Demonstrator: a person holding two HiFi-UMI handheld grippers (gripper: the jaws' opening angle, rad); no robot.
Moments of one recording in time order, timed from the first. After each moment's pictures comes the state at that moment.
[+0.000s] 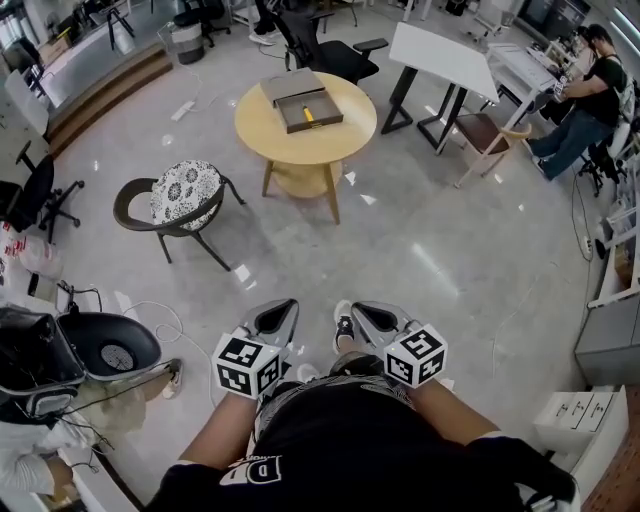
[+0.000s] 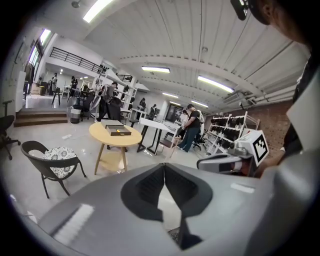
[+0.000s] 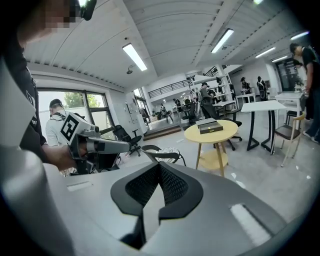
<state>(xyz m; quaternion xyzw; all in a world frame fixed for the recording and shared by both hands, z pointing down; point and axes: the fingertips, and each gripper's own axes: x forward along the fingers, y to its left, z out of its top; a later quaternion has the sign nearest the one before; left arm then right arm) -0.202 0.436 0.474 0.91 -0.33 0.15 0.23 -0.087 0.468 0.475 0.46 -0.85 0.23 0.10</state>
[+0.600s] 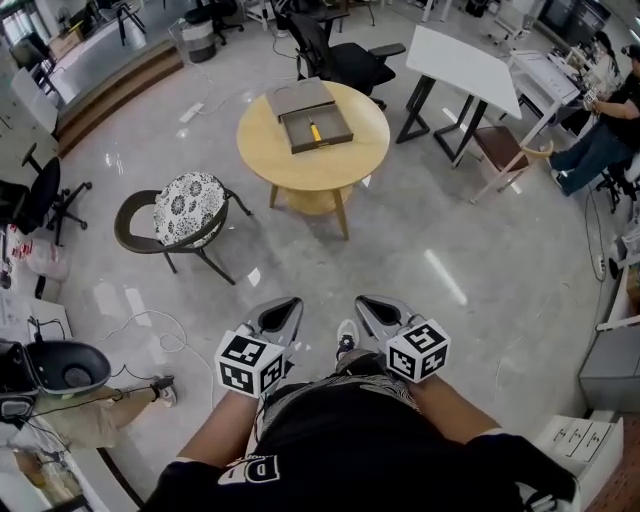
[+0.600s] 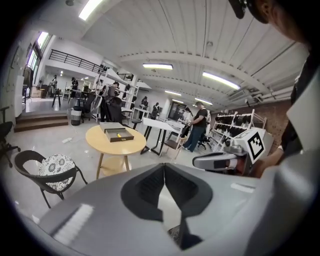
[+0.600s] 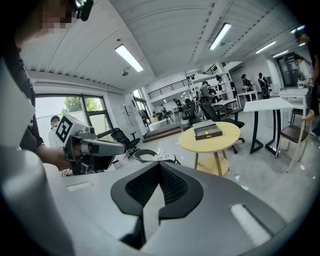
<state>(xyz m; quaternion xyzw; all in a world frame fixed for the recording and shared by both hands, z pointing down) -0.159 0.315 0.469 0.90 -0.34 0.16 0.22 -0.041 0.332 0.475 0.45 -0.86 0.24 0.09</state>
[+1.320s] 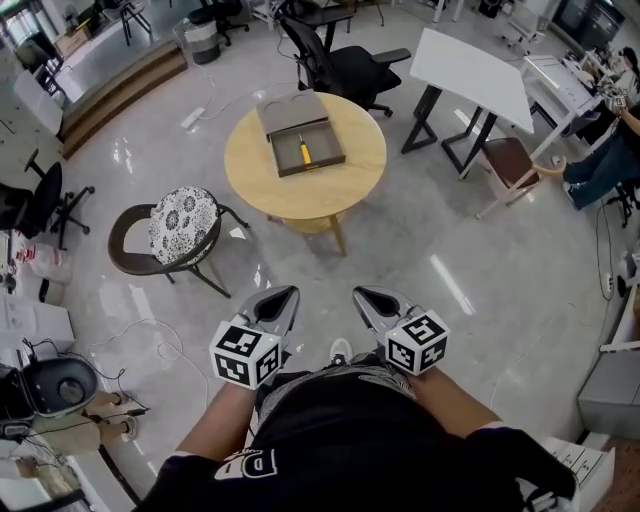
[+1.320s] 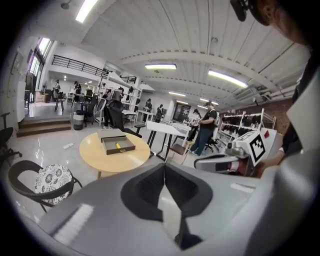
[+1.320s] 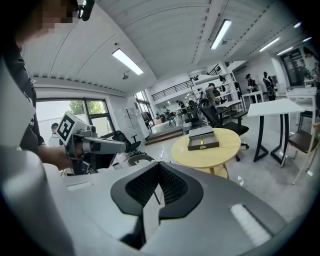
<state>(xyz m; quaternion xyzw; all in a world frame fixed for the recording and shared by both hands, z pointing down) -0.079 0.195 0.457 0.89 -0.38 0.16 0.21 0.040 0.211 0.468 0.42 -0.87 0.24 0.08</state>
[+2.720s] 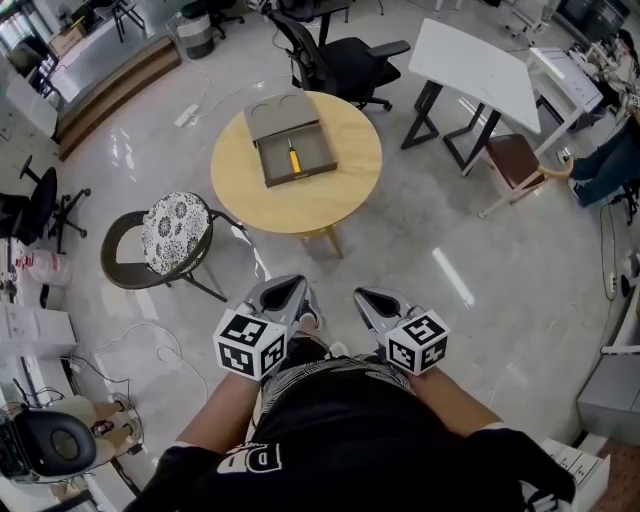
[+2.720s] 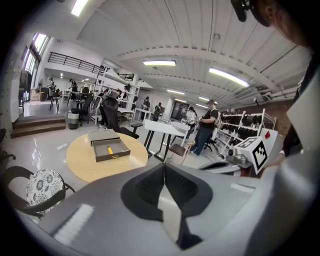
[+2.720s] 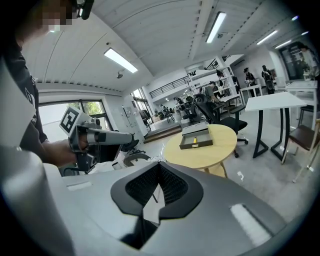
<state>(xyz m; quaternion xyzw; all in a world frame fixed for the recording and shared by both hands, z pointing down) -0.017 0.113 0.457 0.89 -0.36 0.17 0.22 0.086 0.148 0.486 0.41 -0.87 0.26 0.09</state>
